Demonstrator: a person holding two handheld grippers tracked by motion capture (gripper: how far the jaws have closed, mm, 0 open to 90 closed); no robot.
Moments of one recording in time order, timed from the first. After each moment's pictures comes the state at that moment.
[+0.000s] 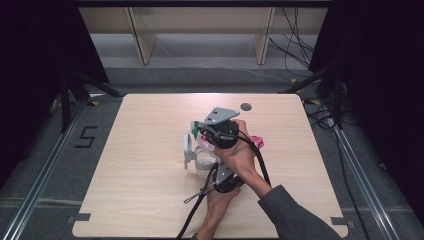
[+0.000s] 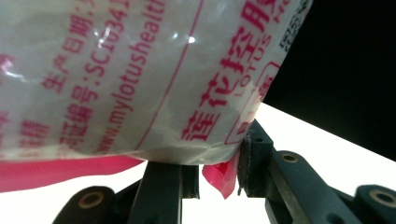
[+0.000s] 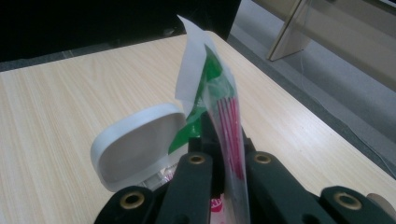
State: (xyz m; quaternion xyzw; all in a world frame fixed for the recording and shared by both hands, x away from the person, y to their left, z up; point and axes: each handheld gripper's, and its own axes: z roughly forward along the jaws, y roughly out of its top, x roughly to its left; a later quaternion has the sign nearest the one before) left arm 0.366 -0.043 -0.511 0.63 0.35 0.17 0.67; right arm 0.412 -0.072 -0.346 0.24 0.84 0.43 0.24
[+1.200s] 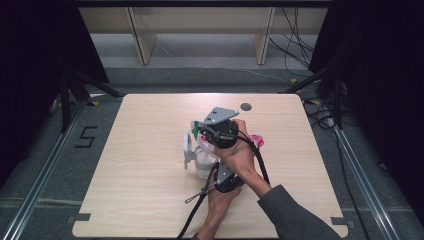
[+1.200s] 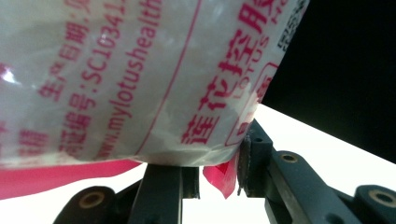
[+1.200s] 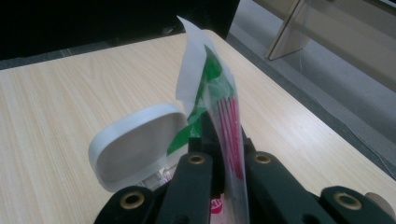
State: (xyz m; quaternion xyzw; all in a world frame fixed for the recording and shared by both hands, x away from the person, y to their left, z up) left arm 0.367 -0.039 -0.510 0.67 0.34 0.18 0.64; right arm 0.413 -0.071 -0.346 0.24 0.84 0.42 0.24
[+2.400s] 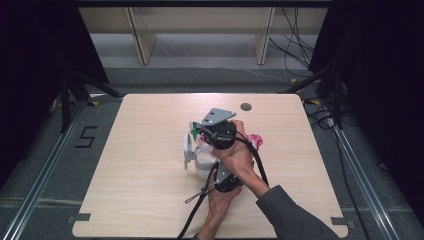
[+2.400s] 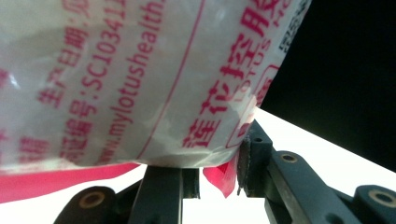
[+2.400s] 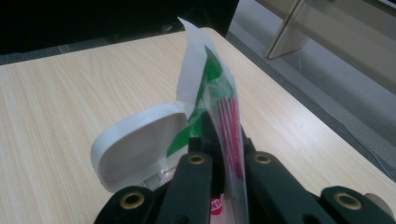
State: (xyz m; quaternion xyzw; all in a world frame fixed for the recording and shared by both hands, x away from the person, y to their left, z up) left arm 0.369 -0.039 -0.511 0.67 0.34 0.17 0.64; right arm 0.411 -0.066 -0.347 0.24 0.84 0.41 0.24
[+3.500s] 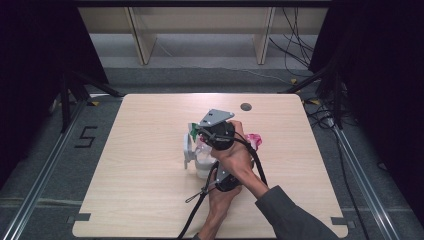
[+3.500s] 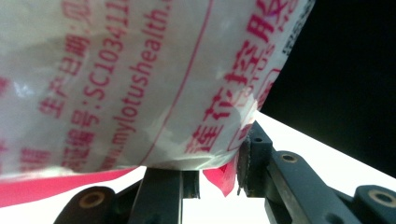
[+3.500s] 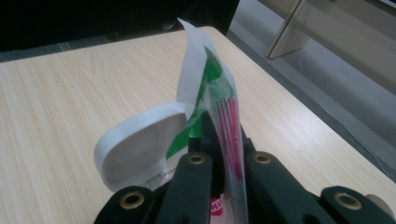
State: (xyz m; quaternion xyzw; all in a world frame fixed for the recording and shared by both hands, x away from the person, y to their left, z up) left arm 0.369 -0.039 -0.510 0.67 0.33 0.16 0.65; right arm 0.410 -0.064 -0.348 0.23 0.85 0.41 0.24
